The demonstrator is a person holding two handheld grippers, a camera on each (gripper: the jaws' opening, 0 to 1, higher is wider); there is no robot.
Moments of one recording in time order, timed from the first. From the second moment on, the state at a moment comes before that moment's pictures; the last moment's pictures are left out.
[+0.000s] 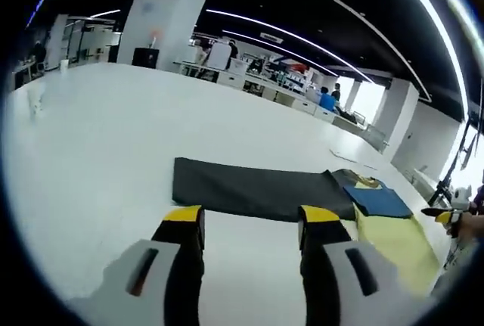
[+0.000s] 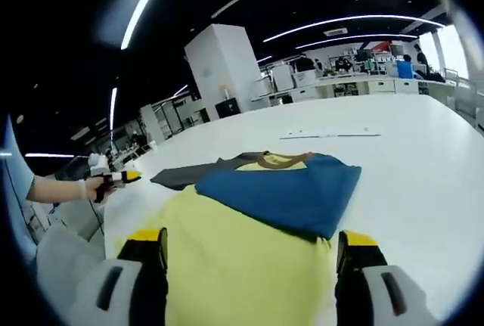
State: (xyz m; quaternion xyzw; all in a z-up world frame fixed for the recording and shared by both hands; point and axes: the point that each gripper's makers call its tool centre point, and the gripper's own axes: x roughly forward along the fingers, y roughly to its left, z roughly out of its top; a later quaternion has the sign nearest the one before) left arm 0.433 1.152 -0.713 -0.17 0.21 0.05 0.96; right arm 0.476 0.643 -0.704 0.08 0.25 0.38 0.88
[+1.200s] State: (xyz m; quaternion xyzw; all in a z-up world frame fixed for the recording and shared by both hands) left arm 0.465 1.216 -0.749 -0.24 0.20 0.13 0.94; right arm 0.471 0.629 -0.703 0.07 0.26 0.35 0.90
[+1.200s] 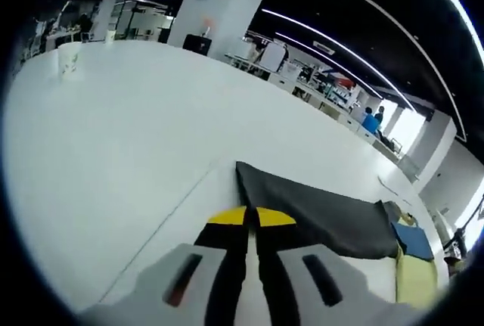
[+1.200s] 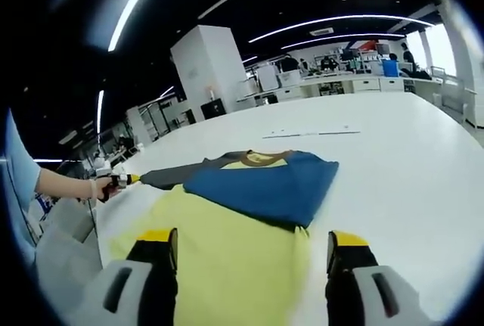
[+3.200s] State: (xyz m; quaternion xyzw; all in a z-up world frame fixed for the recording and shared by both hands) left arm 0.608 0.868 -0.630 -0.22 0.18 -0.23 0.93; right arm 0.463 0.586 -0.704 0.07 0.24 0.36 0.90
